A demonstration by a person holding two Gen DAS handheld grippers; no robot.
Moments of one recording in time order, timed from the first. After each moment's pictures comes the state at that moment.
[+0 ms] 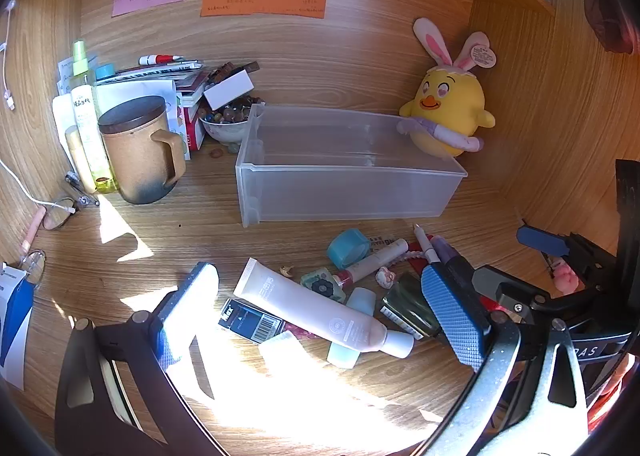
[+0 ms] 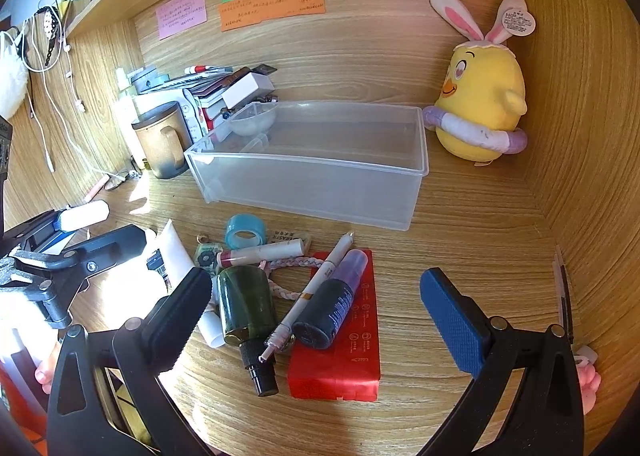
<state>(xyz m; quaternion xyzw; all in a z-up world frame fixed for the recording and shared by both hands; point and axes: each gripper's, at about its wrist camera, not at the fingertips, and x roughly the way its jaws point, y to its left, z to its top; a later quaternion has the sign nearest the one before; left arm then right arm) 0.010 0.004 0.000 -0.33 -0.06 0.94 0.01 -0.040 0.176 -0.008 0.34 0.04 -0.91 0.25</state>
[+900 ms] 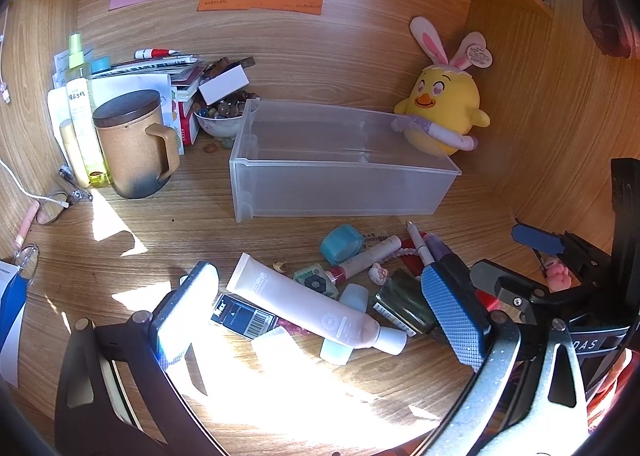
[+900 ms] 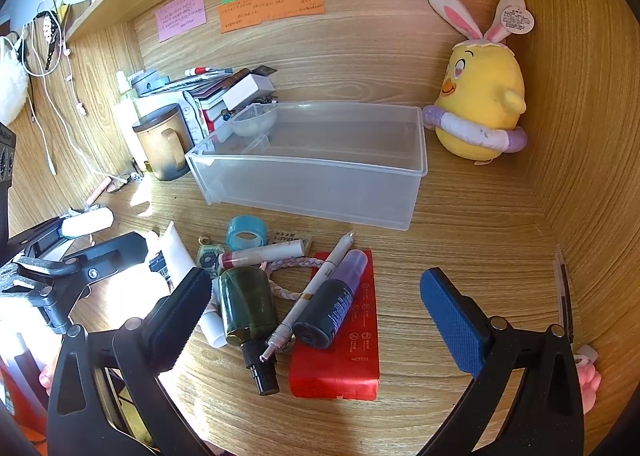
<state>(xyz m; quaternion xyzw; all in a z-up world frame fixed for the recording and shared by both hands) 0.011 0.004 -0.001 -0.34 -0.07 0.94 0.02 -0.041 0.178 -0.006 0.34 0.04 -0.90 0.25</state>
